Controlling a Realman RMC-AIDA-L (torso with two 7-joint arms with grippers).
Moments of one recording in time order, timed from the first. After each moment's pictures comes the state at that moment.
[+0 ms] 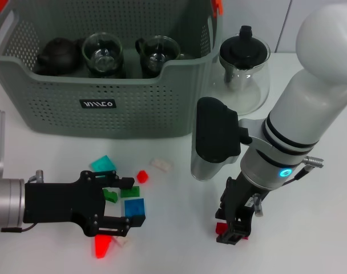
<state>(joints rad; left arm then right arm) -0.37 -2.15 0.73 0.81 2.15 1.67 -1.23 0.94 2.12 -1.77 -0.85 -2.36 -1.44 2.19</state>
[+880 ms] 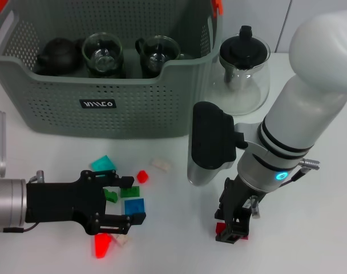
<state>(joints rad) -0.37 -2.15 0.72 0.79 2.14 1.64 -1.23 0.94 2.12 -1.82 -0.86 -2.36 -1.40 2.21</state>
